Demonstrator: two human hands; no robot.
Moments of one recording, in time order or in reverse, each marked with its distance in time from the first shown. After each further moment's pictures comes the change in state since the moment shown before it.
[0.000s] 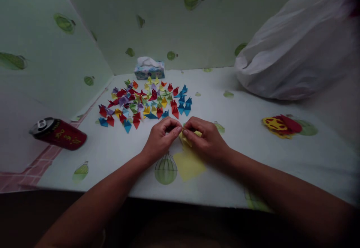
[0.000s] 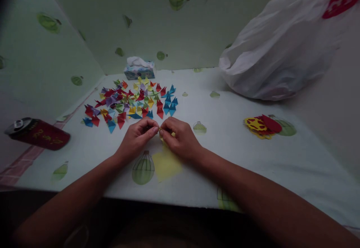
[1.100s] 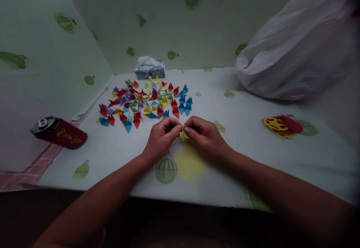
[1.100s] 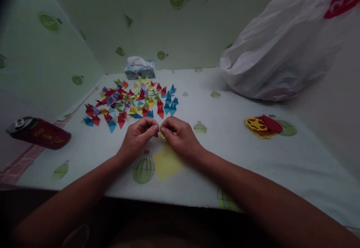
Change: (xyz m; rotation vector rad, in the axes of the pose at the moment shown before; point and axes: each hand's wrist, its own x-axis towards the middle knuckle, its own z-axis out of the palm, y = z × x) left_hand -0.001 -0.004 0.007 -0.170 0.076 -0.060; right_hand 0.001 -0.001 0.001 0.153 -0.006 0.200
